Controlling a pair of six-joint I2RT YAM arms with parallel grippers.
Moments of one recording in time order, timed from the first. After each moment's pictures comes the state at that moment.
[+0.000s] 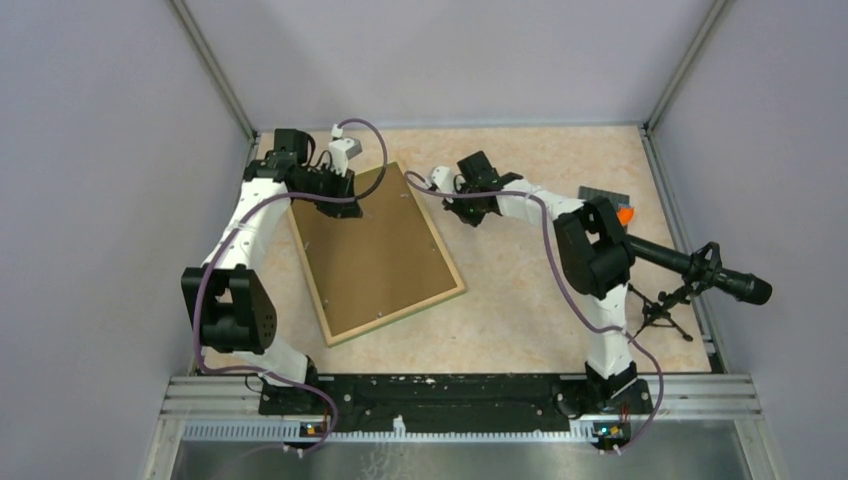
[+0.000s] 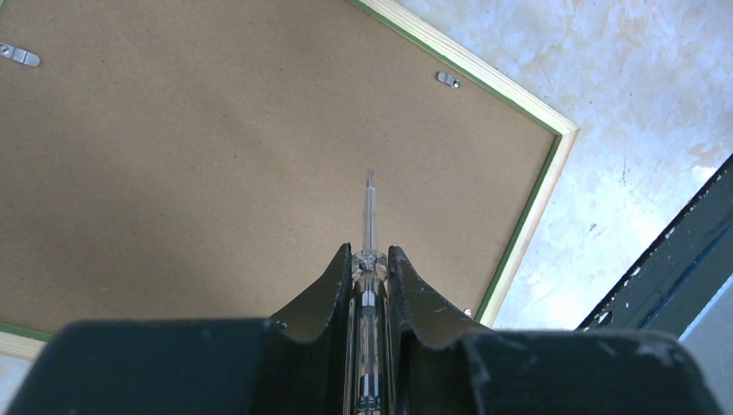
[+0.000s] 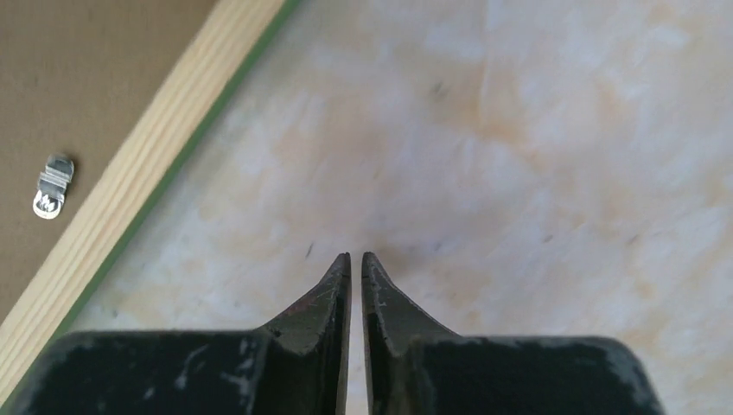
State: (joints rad) left arm -0.04 1.59 1.43 -0.85 0.64 0.36; right arm 0.56 2.07 1.49 -0.40 -0.15 -0.54
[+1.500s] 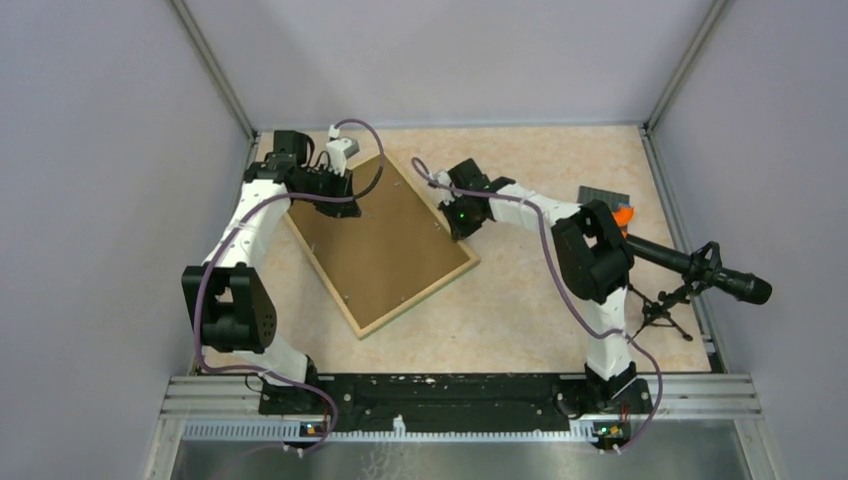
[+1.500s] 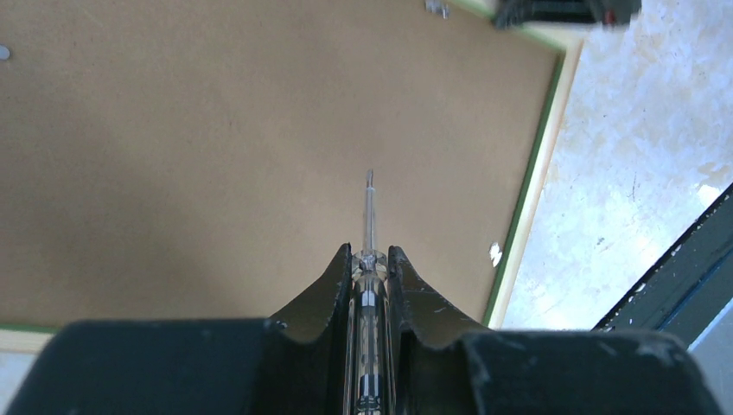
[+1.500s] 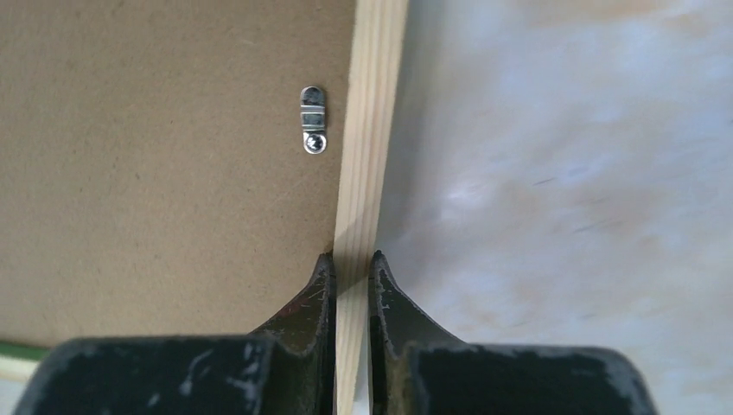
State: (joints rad) left arm -0.04 1.59 1.40 -0.81 0.63 0.33; right arm 0.64 2.06 1.50 -0.50 -0.10 -0.04
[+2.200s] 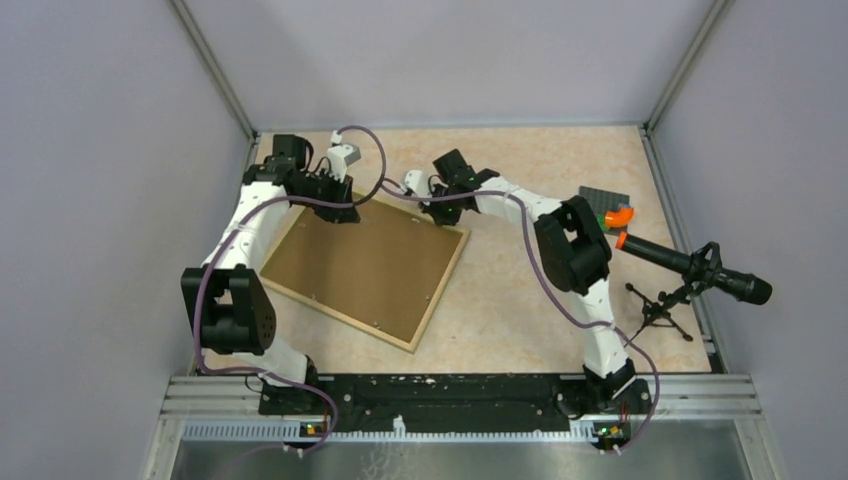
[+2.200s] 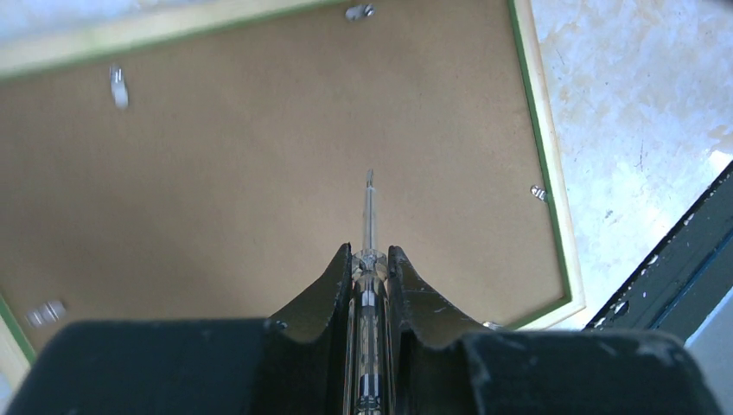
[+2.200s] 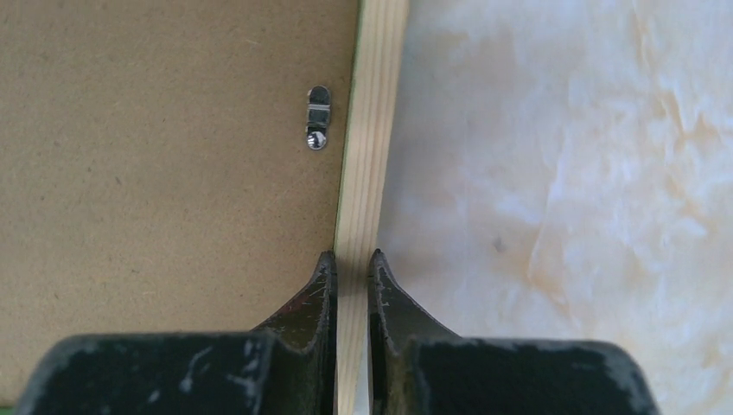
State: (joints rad) left arm -0.02 1.59 1.39 -0.85 0.65 0.42; right arm 0.62 2.21 1.72 -0.48 -0.24 -0.62
